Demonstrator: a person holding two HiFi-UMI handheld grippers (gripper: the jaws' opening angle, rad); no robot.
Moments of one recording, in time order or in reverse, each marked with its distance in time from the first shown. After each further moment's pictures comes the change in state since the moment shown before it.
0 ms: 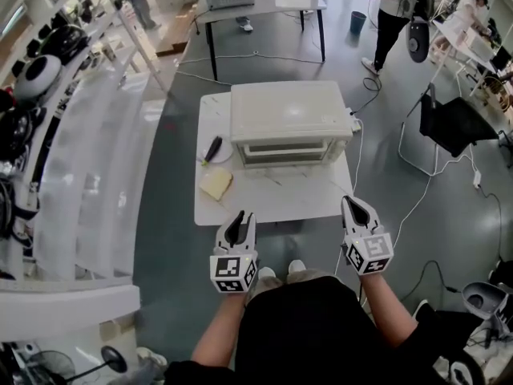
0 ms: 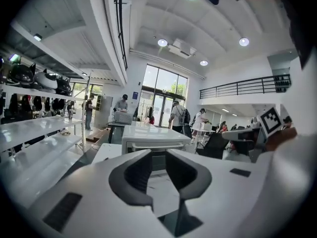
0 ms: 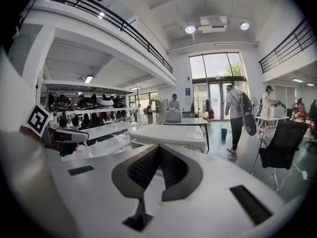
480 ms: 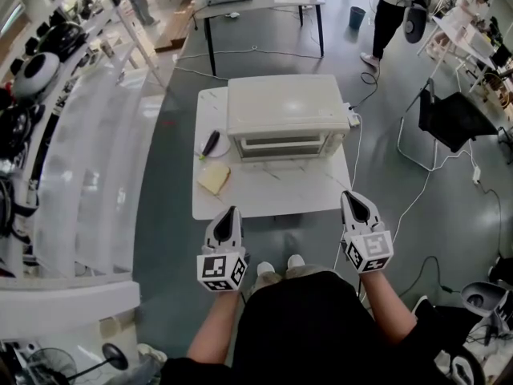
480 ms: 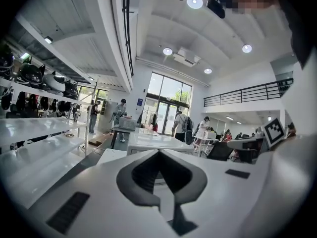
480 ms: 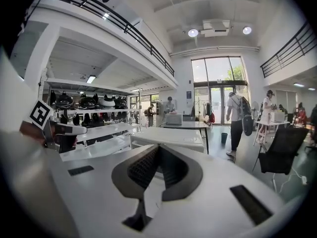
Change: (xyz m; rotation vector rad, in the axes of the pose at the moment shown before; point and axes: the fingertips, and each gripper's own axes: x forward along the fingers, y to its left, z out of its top) left arm -0.021 0.013 0.022 -0.046 -0.092 0.039; right arm -0.014 0.002 0.010 -0.037 -0.029 0.000
